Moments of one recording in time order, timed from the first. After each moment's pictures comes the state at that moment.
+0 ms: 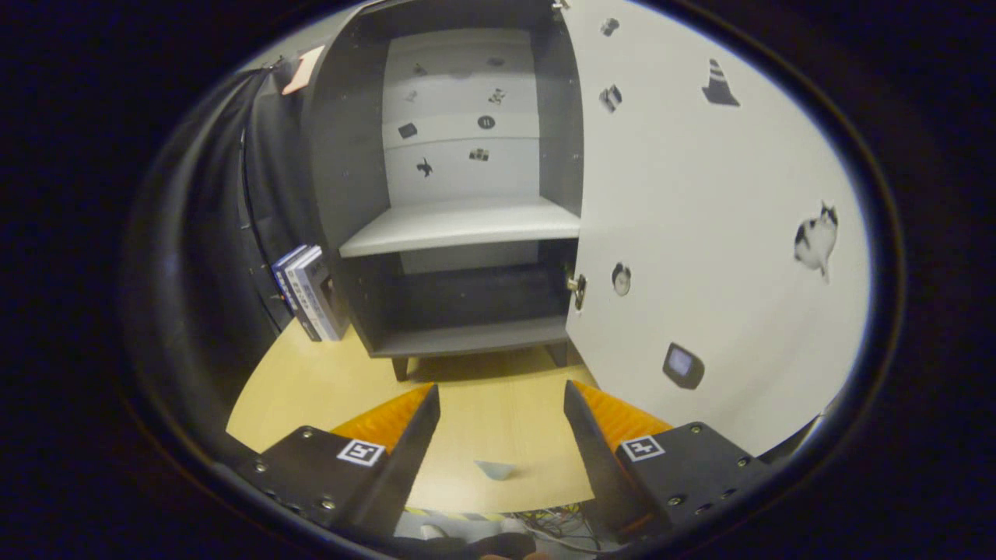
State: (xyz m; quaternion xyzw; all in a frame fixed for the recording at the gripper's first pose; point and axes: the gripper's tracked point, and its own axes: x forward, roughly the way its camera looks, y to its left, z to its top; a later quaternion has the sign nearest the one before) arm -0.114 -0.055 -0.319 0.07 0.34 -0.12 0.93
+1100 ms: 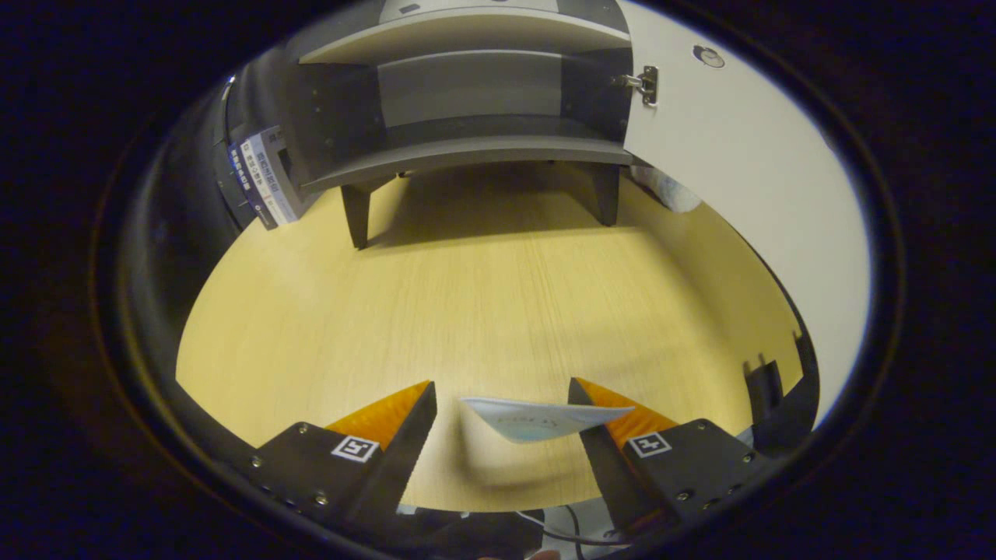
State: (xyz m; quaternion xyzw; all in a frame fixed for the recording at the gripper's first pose) arm -0.125 -0.027 -0.542 0.06 0.46 -0.12 0.88
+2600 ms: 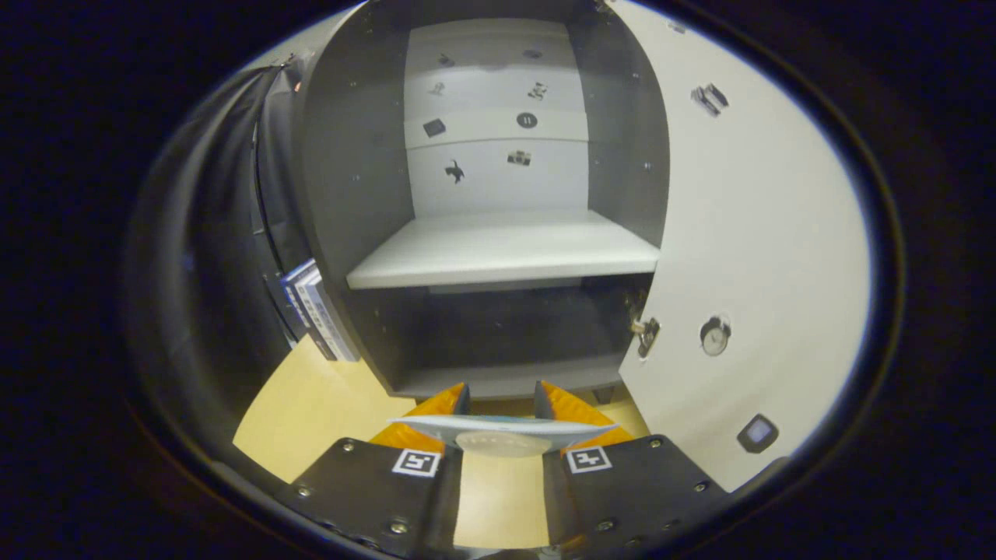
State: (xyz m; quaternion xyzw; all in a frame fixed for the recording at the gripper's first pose) arm 0.002 -0.034 -0.264 0.06 0.27 -0.07 0.96
